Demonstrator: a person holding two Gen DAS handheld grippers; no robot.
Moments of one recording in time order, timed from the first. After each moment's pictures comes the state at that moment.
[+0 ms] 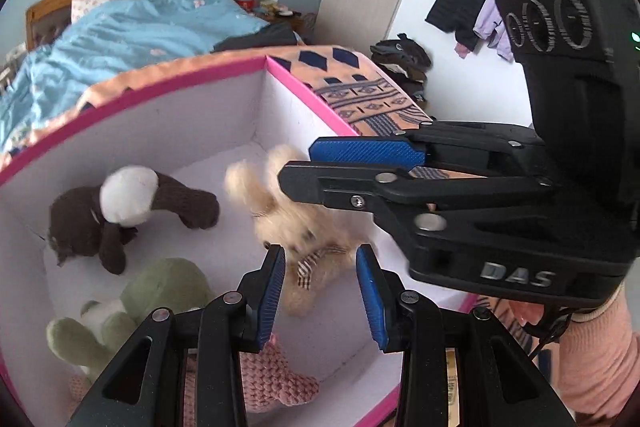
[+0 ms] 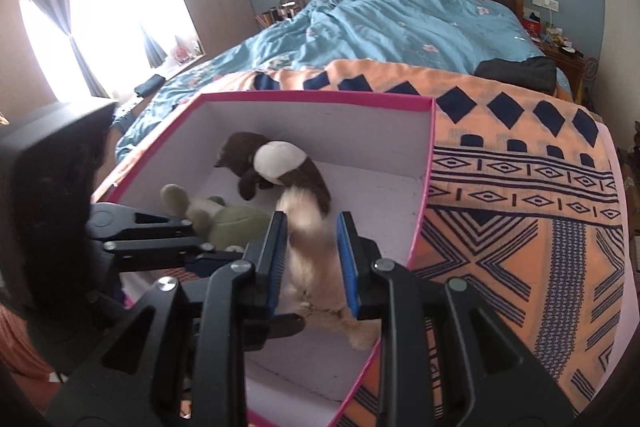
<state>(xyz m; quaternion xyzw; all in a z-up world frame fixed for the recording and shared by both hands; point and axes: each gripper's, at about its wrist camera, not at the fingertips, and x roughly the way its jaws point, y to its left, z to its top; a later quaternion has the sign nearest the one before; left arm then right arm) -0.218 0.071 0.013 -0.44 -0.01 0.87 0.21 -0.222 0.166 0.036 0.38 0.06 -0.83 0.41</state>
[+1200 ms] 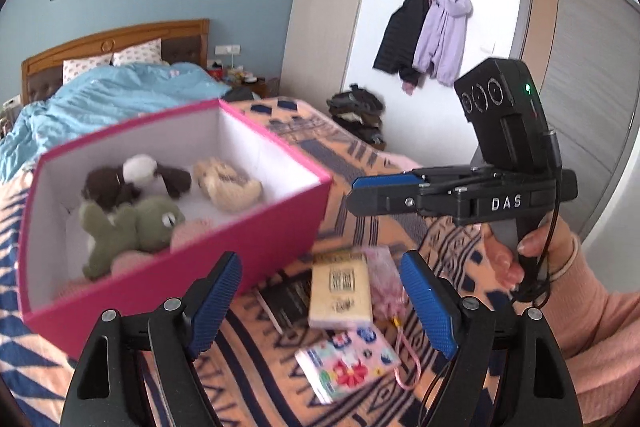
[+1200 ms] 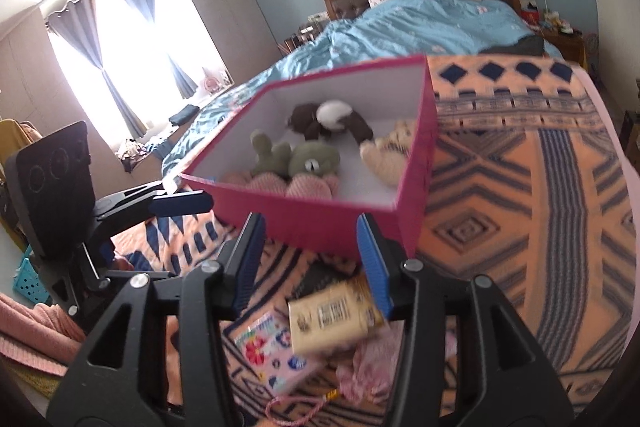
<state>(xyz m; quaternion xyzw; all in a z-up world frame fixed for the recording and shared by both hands) -0.057 0.064 0.026 -0.32 0.00 0.91 0.27 -0.096 0.256 0.035 0.36 -0.03 -0.82 0.45</state>
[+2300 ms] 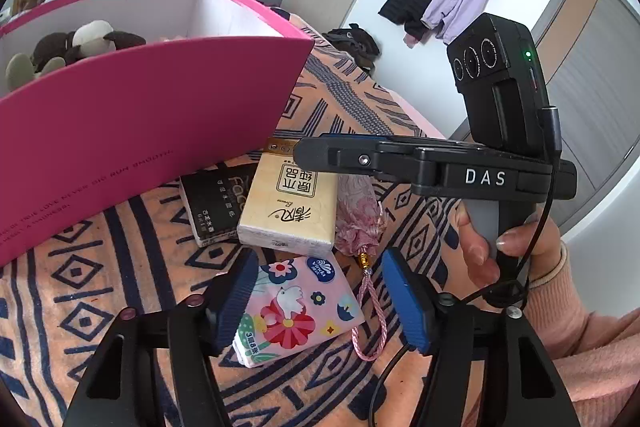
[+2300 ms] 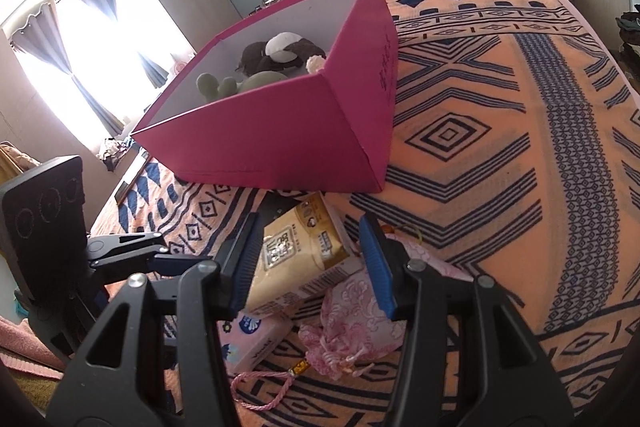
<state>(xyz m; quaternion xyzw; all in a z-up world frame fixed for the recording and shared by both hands) -0.061 0.100 -0.046 -0.44 -0.08 0.85 0.29 -0.099 0.265 -0.032 0.43 -0.05 -0.81 0.41</state>
